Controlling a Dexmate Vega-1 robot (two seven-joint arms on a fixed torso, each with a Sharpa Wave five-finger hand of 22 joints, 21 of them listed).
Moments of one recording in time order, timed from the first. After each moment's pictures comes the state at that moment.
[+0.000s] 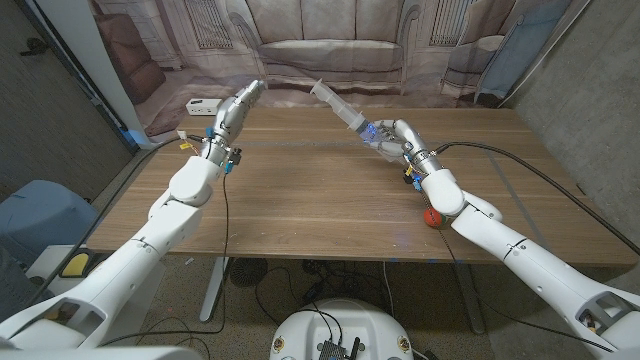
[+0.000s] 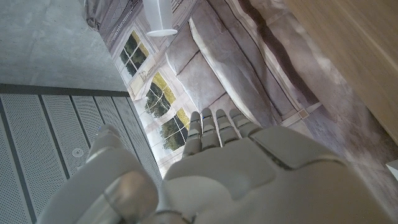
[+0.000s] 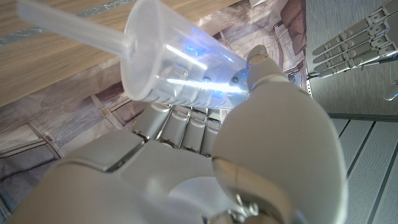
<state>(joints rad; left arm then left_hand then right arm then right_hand) 0.85 0.63 0.31 -1.48 -0.37 -0.51 0.04 0.23 0.05 0.20 -0.12 0.19 0.23 0.07 0.19 0.17 0.21 0.04 0.21 0.19 0.11 0.04 0.19 0.17 0.00 0.01 0.21 0.17 -0.82 -0.61 -0.54 -1.58 -0.13 0.21 -0.32 1.12 0.03 0.31 -0.10 0.18 0.79 0.06 0.21 0.21 0.91 -0.01 0.23 0.19 0.85 -0.11 0.34 0.32 0.99 -0.14 0.32 0.18</state>
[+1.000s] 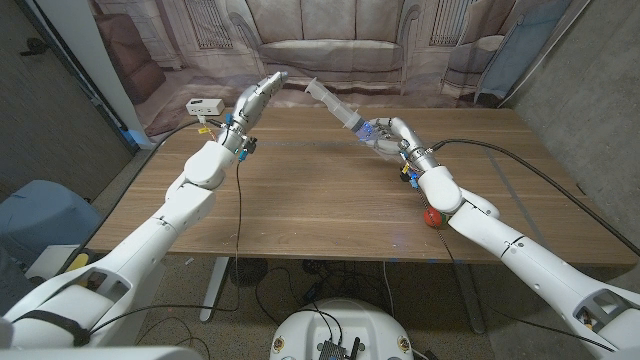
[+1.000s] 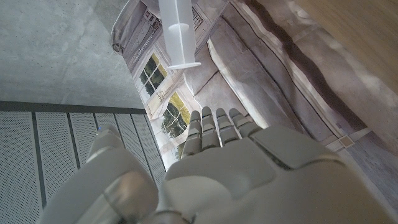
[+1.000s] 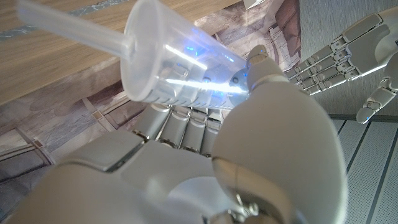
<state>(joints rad) 0.70 0.58 0.40 -1.36 -0.37 -0.56 -0.09 0.23 0.05 0.20 -0.12 0.19 0.24 0.08 0.19 0.17 0.22 0.05 0.22 0.19 0.12 0.05 0.19 0.17 0.01 0.01 0.21 0.17 -0.81 -0.61 -0.55 -1.60 -0.12 0.19 -0.29 1.12 0.03 0.31 -0.10 0.18 0.79 0.06 0.21 0.21 0.91 -0.01 0.22 0.19 0.85 -0.11 0.34 0.34 0.99 -0.14 0.33 0.18</state>
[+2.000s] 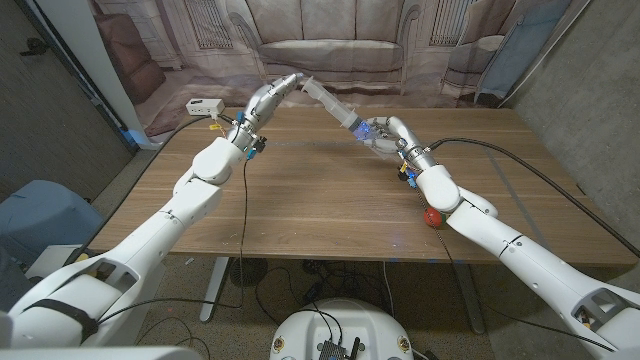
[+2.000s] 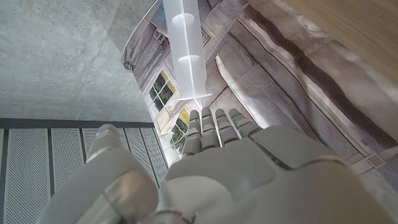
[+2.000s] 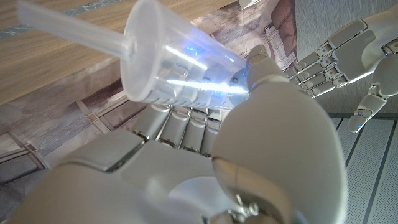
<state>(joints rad) 0.67 0.57 0.44 -1.35 -0.32 -0.57 -0.13 0.23 0.05 0.20 -0.12 0.19 0.26 0.05 0.19 0.17 0.22 0.03 0.22 0.19 0.12 0.04 0.19 0.17 0.01 0.01 0.20 0.17 -0.81 -0.61 -0.55 -1.61 -0.11 0.19 -0.29 1.12 0.03 0.32 -0.11 0.18 0.79 0.06 0.21 0.22 0.92 0.00 0.21 0.20 0.85 -0.11 0.34 0.35 0.98 -0.13 0.34 0.18</state>
